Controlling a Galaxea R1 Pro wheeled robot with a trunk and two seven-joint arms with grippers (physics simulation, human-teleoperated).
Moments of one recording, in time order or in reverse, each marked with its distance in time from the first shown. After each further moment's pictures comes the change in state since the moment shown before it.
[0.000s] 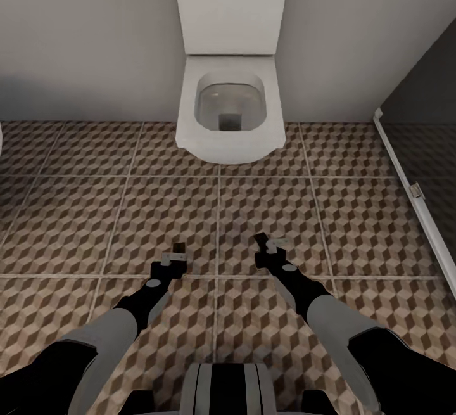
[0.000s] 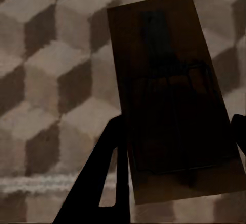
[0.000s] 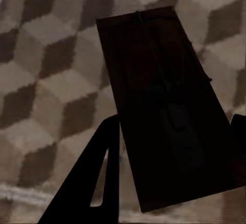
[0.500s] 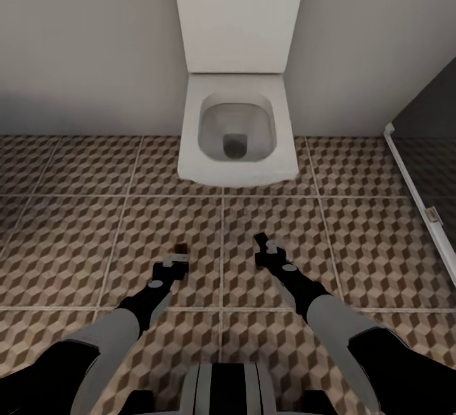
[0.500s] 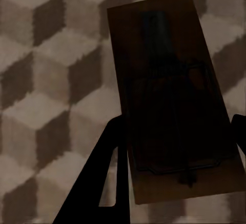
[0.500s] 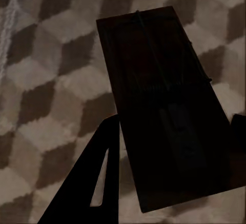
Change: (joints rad) left arm 0.000 -0.012 0.000 0.008 0.000 0.002 0.000; right arm 0.000 0.000 0.000 0.000 0.000 0.000 0.000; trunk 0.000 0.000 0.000
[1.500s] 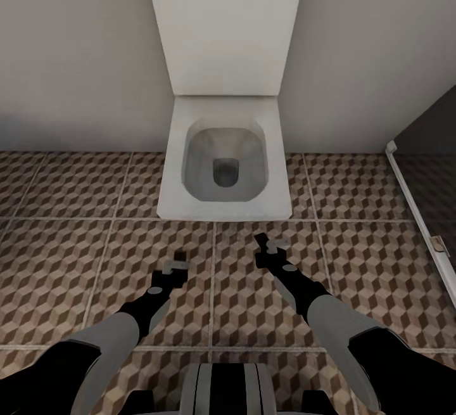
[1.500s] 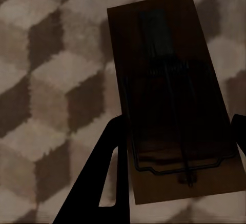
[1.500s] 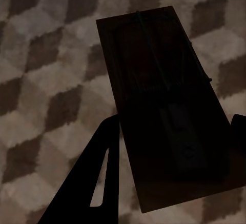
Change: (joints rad) left arm 0.003 -0.002 0.000 0.064 0.000 -0.007 0.003; right arm 0.000 -0.002 -0.001 0.002 0.000 0.000 0.000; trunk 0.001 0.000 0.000
